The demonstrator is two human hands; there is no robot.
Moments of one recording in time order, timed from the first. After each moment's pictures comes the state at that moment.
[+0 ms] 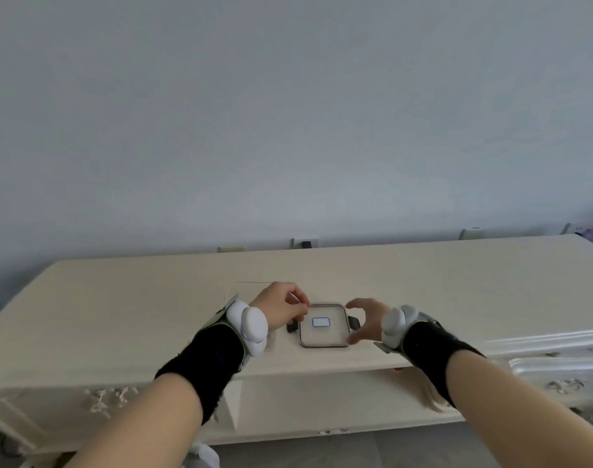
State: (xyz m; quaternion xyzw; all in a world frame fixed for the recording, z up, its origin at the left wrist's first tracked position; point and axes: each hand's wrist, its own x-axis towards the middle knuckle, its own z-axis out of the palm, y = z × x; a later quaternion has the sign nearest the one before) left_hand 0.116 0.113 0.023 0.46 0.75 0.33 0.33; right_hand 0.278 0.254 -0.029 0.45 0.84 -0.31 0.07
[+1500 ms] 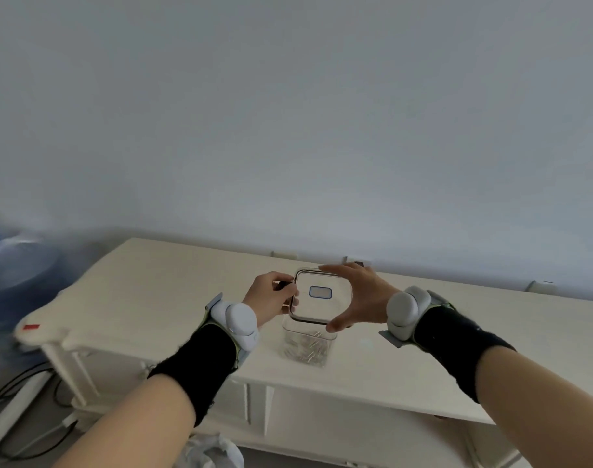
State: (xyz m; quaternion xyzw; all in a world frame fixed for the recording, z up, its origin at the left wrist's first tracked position) left_hand 0.025 0.061 0.033 0.24 0.68 0.61 0.33; right_hand 0.163 0.200 0.066 0.23 0.95 -0.20 -0.03
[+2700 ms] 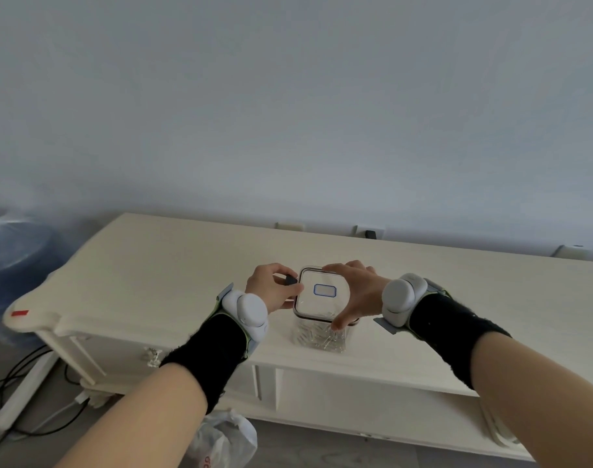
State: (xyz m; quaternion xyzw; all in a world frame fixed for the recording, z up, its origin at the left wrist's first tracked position) left_hand -0.001 0.079 -0.020 0.20 0.74 0.56 0.32; right_hand 0.132 0.205 0.009 0.28 0.93 -0.22 0.09
